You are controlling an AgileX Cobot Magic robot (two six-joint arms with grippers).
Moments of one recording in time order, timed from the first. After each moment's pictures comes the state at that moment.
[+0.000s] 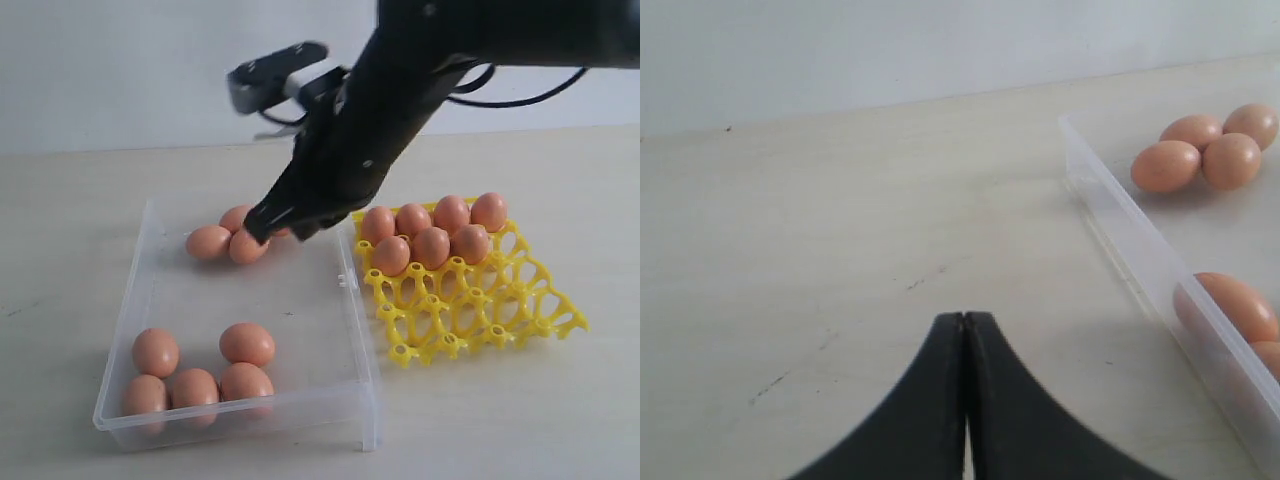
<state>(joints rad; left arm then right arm) -0.01 0.01 0.01 -0.09 0.37 0.16 0.68 1.80 -1.43 0.13 0.83 -0.20</state>
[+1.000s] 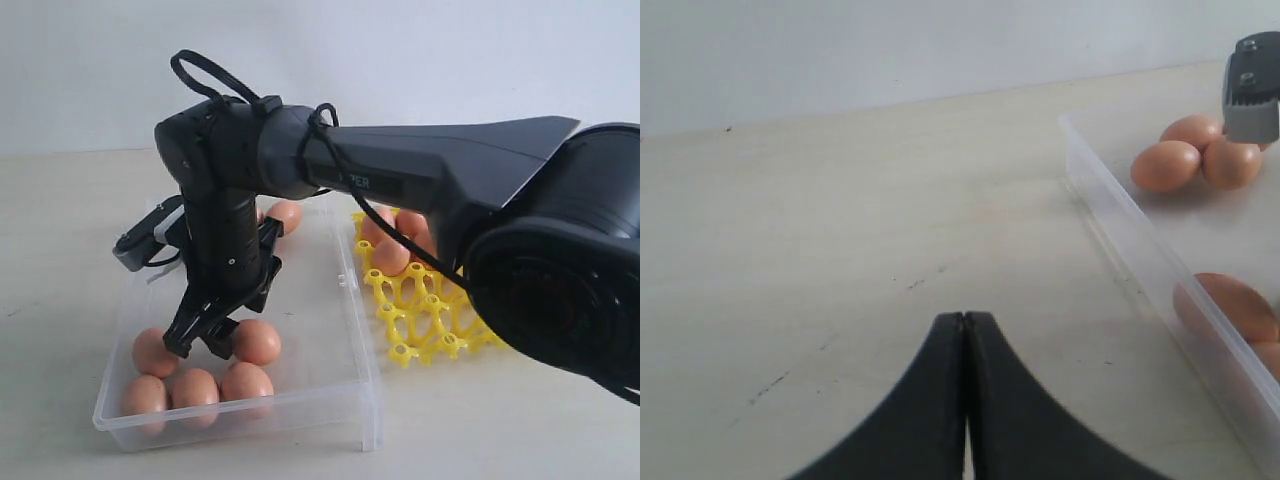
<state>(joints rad) -0.01 0.01 0.01 -0.09 0.37 0.16 0.85 2.41 -2.03 0.00 1.22 -0.23</state>
